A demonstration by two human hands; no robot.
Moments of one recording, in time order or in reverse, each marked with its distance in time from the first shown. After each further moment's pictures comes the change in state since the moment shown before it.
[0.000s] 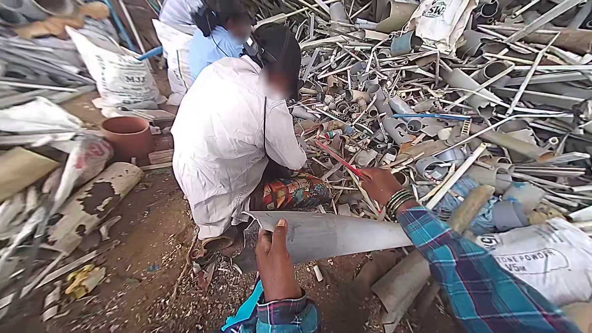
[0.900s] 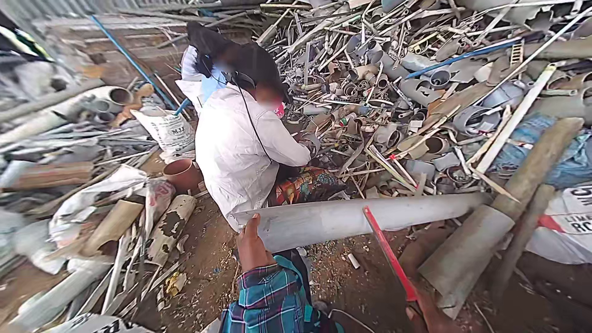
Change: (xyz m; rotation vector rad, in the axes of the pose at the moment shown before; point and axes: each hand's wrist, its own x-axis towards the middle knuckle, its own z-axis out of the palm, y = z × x) left_hand 0.012 -0.016 0.003 0.075 0.144 0.103; right_hand -0.227 0.090 0.181 0.507 0.017 0.116
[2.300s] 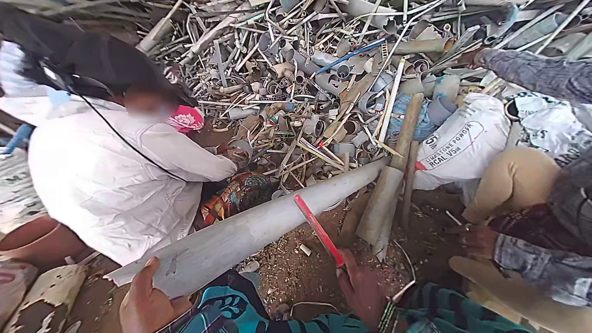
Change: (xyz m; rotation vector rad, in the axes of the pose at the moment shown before) left_hand 0.001 -0.009 -0.012 -0.003 -0.160 0.111; right_hand 0.001 -0.001 0.005 0.177 0.061 0.134
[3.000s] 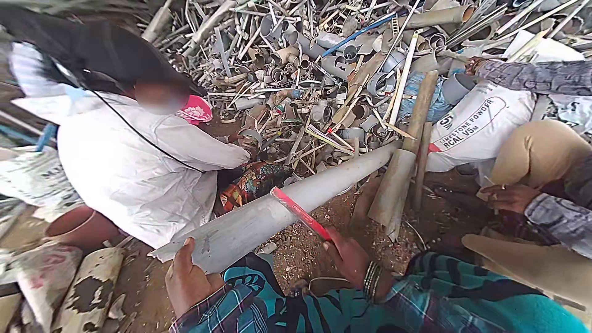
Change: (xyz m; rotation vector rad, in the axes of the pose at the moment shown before) left_hand -0.010 0.006 -0.002 0.034 -0.023 -0.002; right_hand 0.034 -0.030 0.023 0.025 -0.181 -0.097
